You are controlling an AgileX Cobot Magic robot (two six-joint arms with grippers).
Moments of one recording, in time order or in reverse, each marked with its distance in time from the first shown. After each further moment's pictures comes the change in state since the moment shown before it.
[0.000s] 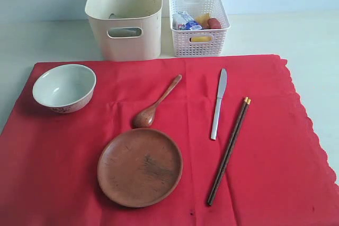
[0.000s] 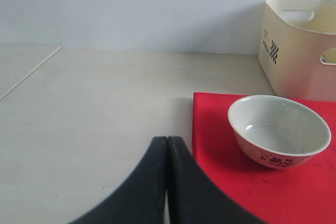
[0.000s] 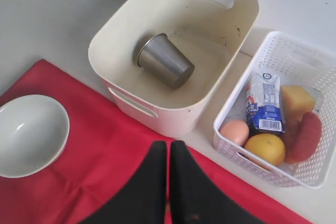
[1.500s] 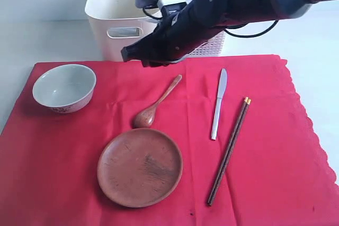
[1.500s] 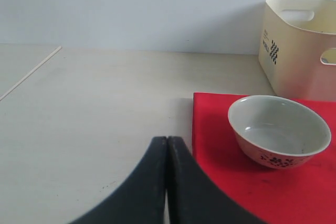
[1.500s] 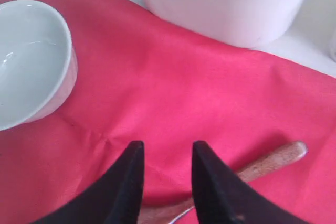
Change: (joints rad) left arm 0.000 0.000 0.000 0.000 0.000 0.000; right arm 0.091 0.211 0.357 0.258 -0.394 -0.065
